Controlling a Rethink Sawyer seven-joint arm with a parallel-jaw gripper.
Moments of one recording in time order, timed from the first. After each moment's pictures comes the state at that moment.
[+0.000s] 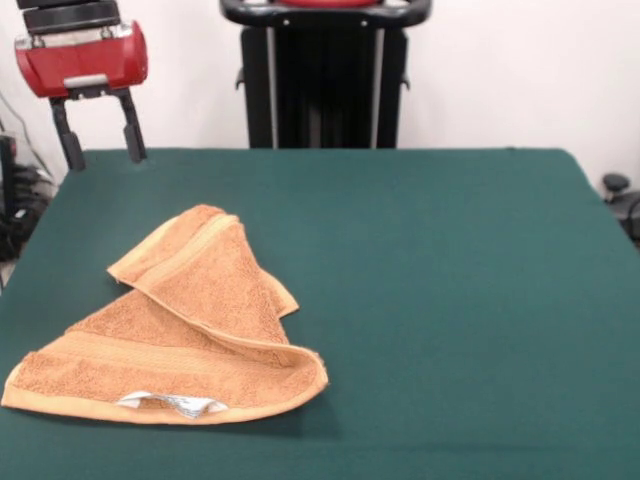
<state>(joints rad) -1.17 -0.76 0.86 1.84 -0.62 0.64 1.57</state>
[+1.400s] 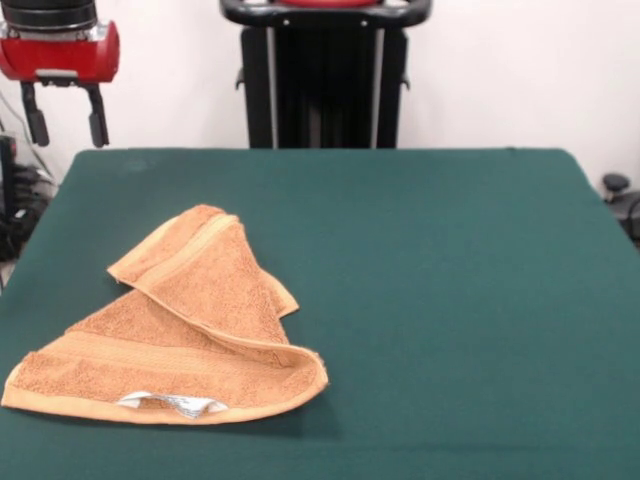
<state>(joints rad) -0.99 -0.83 0.59 1.75 -0.62 0.77 1.57</state>
